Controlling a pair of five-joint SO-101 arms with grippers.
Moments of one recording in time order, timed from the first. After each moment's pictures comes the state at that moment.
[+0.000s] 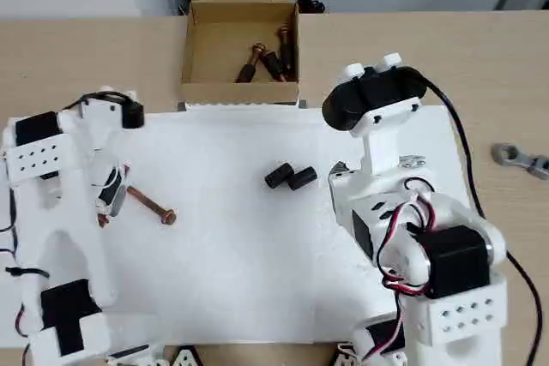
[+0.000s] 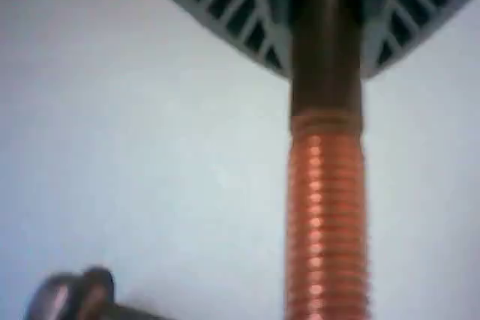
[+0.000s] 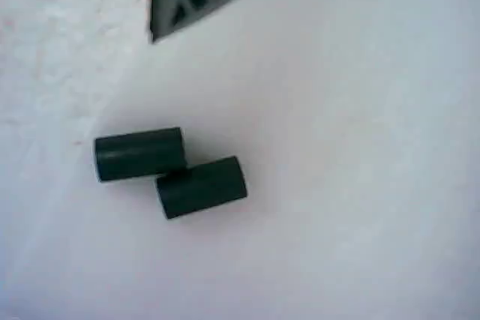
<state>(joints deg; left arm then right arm) -22.5 -3.9 12.8 98.8 -34.9 -18.1 -49.1 14.9 88.7 -0.1</state>
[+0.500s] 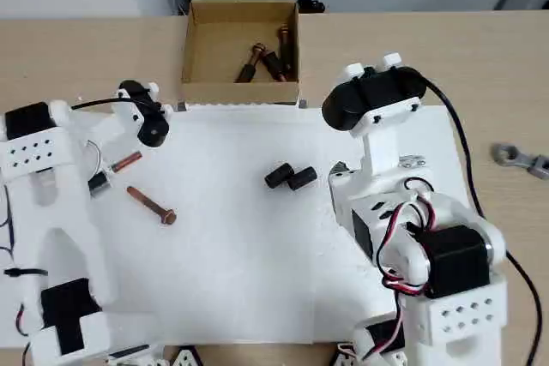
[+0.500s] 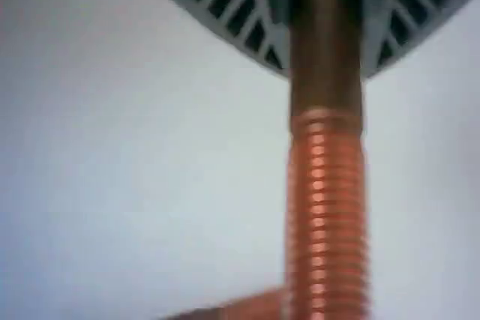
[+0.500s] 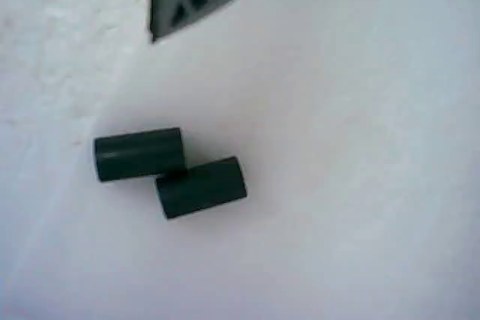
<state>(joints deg) -22.5 -3.8 5.9 93.1 -70.0 -18.1 -49.1 14.9 88.7 -0.1</state>
